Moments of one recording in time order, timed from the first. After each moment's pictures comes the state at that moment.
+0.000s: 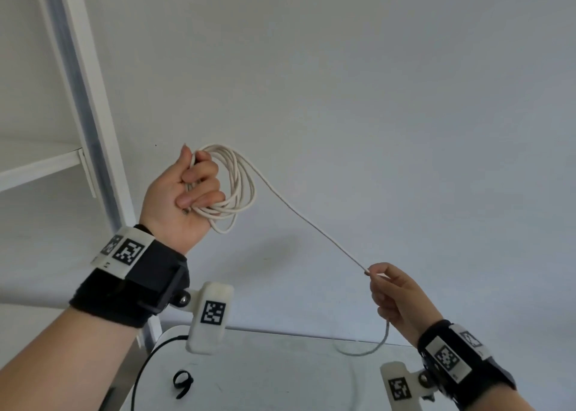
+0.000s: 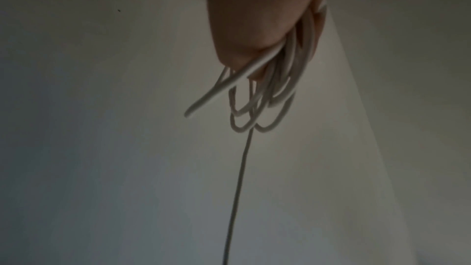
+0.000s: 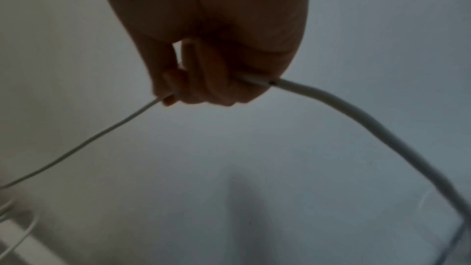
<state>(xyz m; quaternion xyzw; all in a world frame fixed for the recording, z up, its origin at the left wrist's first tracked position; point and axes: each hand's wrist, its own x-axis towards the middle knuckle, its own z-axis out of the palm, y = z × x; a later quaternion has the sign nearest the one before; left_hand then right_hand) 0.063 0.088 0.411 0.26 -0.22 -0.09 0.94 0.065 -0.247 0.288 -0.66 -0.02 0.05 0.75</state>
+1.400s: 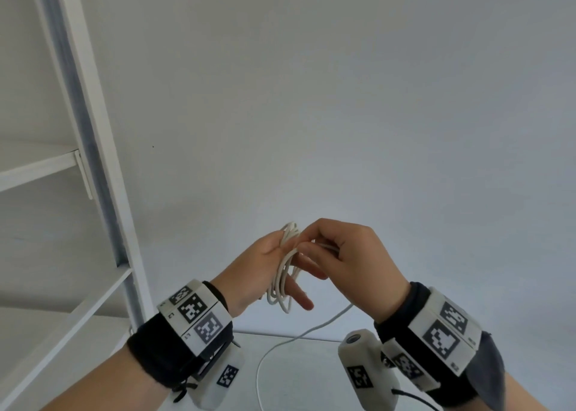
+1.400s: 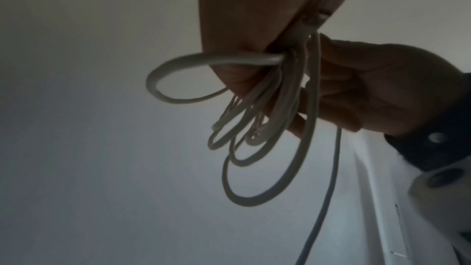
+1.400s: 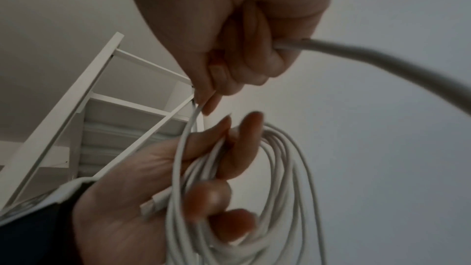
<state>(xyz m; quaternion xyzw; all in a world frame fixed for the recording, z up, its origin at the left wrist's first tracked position) 0.020 -0.001 0.371 0.73 -0.17 -0.08 0.66 0.017 -0.155 0.395 -0.84 -0.31 -0.18 0.42</state>
